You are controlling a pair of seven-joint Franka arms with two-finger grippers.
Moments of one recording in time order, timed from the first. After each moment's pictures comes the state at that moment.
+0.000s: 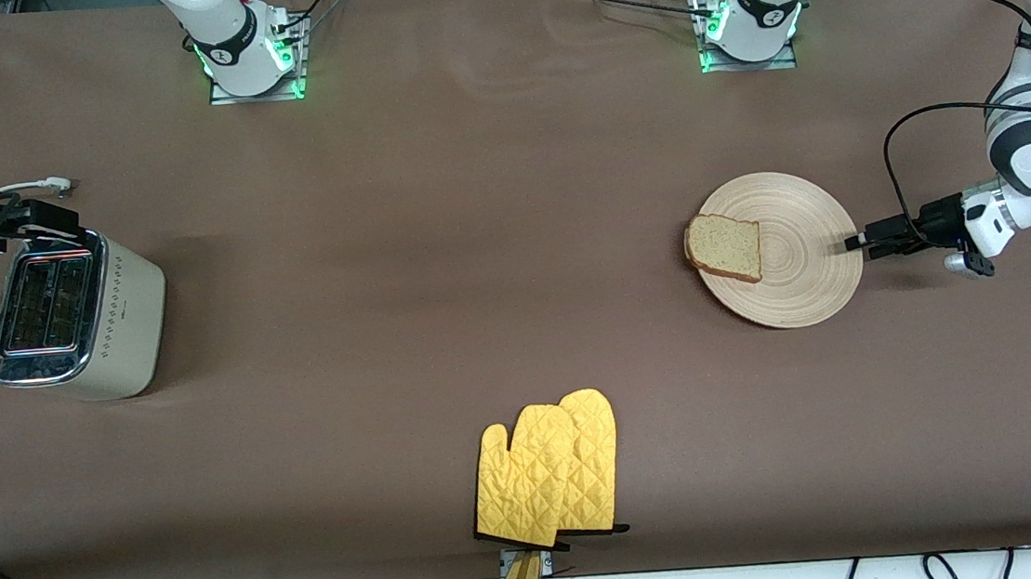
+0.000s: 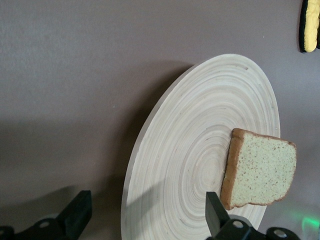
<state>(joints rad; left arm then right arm) 0.46 0.49 -0.03 -2.05 -0.71 2.06 0.87 0.00 0.14 -0.03 -1.52 -0.03 1.50 -0.05</state>
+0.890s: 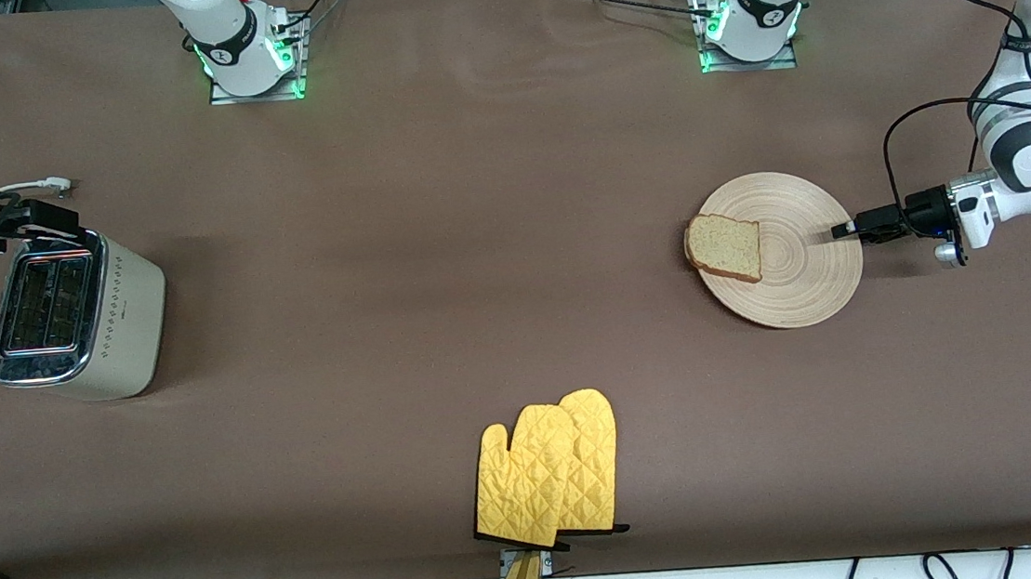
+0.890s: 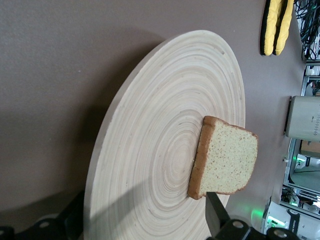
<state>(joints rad) 0.49 0.53 -0.03 -2.07 -0.83 1.95 0.93 0.00 0.14 -0.03 -1.52 -0.03 1.50 -0.05</state>
